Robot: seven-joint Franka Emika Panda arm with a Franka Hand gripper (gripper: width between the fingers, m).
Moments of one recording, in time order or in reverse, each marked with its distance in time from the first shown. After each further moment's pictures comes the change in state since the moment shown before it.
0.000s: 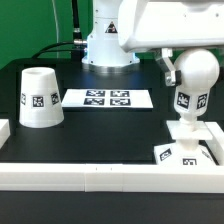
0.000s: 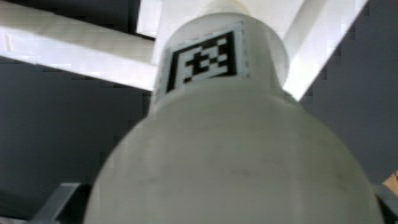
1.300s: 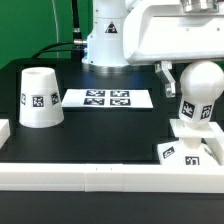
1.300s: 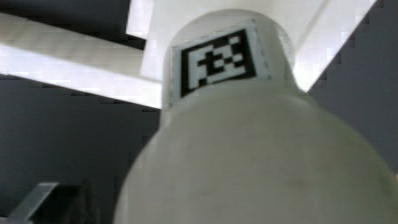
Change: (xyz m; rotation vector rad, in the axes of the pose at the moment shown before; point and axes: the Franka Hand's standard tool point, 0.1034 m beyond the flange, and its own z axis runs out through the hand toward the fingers) arm -0.005 -0.010 0.007 -0.006 0.056 -0.014
